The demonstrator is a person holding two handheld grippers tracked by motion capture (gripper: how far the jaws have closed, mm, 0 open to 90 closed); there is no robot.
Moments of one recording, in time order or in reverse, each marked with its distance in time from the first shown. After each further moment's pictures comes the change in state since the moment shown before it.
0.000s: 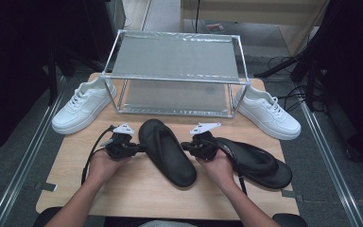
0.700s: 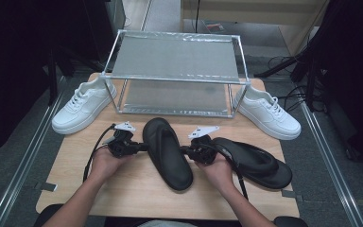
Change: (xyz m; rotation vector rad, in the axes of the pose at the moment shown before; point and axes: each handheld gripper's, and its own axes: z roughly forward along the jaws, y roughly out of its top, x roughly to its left) left arm 0.013 0.005 0.009 -0.012 -0.057 -0.063; right arm 0.010 -0.007 0.000 0.012 0.010 0.009
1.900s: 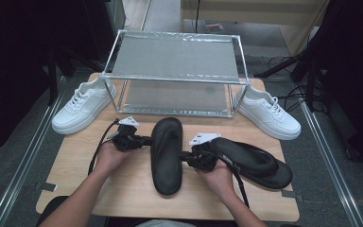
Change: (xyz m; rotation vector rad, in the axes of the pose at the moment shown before) left arm 0.007 0.014 0.010 -0.037 0.029 0.032; right arm 0.011 -0.013 -0.005 -0.020 0.038 -0.005
